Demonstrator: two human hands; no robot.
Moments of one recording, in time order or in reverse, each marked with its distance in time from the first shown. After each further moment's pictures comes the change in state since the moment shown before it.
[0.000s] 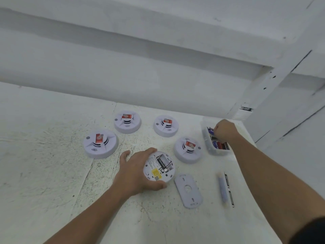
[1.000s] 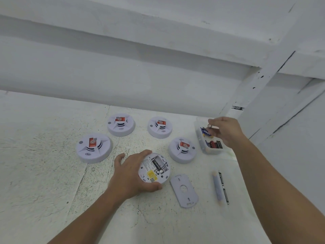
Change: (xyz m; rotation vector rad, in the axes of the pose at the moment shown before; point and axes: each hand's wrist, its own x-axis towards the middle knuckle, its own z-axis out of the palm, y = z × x) left_hand -0.001 0.000 -0.001 -0.012 0.014 0.032; right_hand -0.033 0.004 -0.017 1.137 0.025 0.039
